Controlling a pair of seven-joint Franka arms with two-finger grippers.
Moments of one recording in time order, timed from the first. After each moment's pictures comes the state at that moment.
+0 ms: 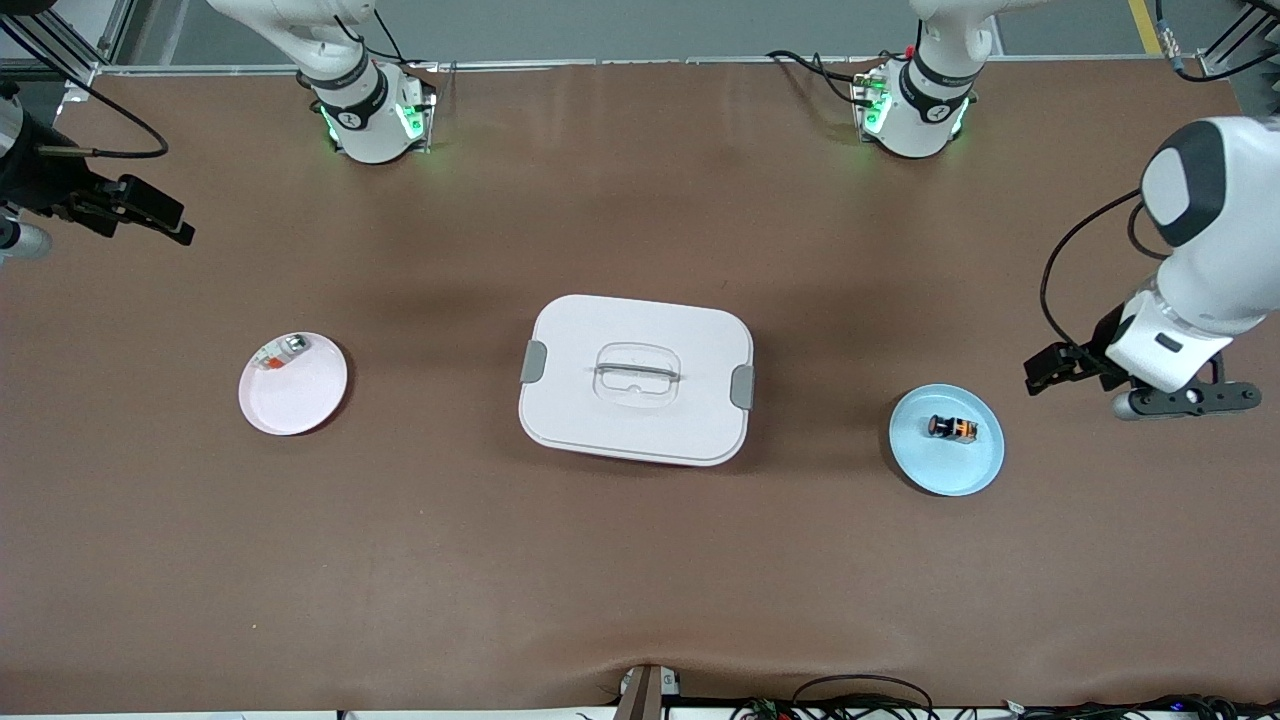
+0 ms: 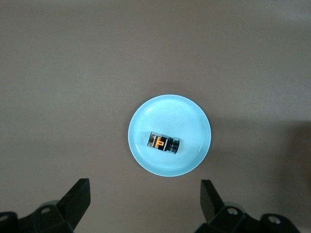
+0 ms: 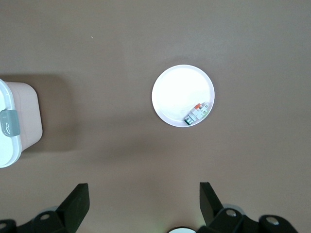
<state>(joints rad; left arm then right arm) 0.19 0.13 -0.22 -1.82 0.04 2.05 -0.10 -0.10 -0.15 0.06 -1.77 0.07 1.55 0.11</state>
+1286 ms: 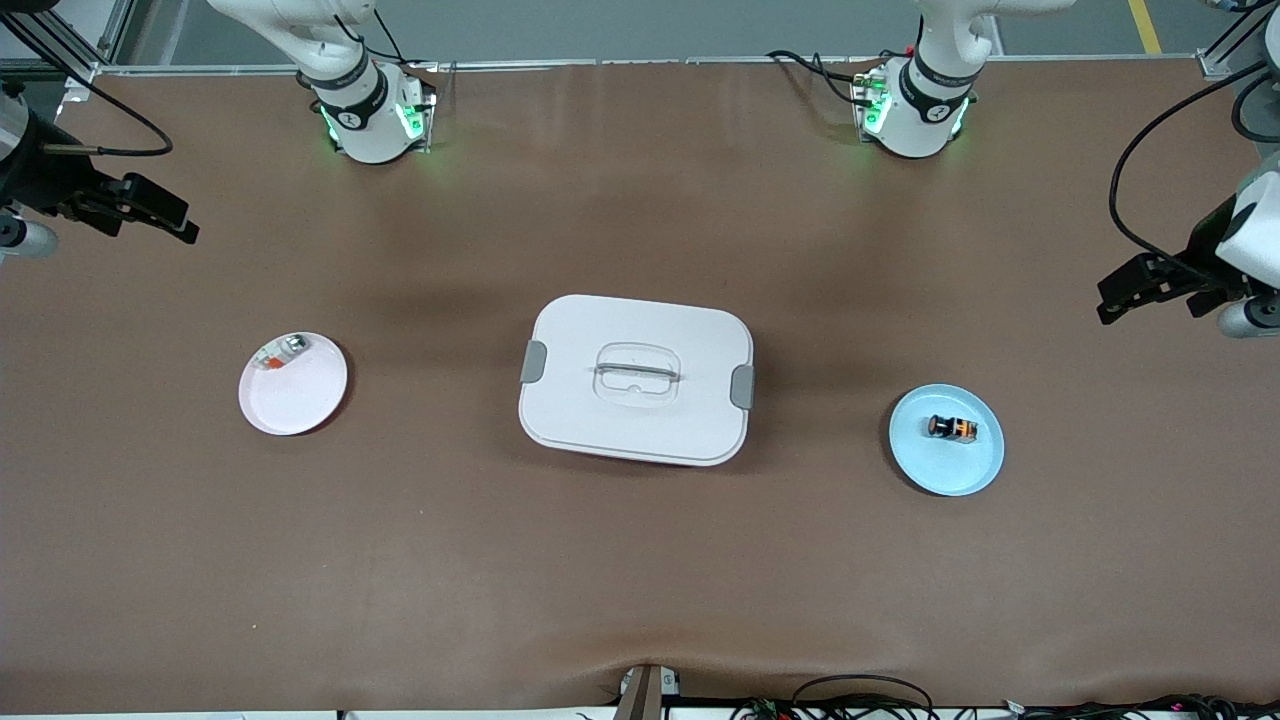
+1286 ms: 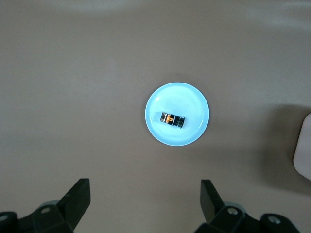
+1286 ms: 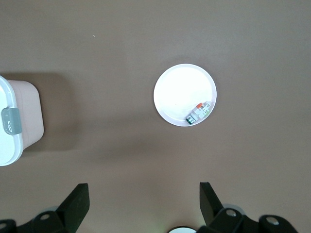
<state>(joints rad) -0.11 0.01 0.09 -1.65 0.04 1.74 -0.08 -0.10 -0.16 0.07 -1.77 0.07 1.55 0.11</state>
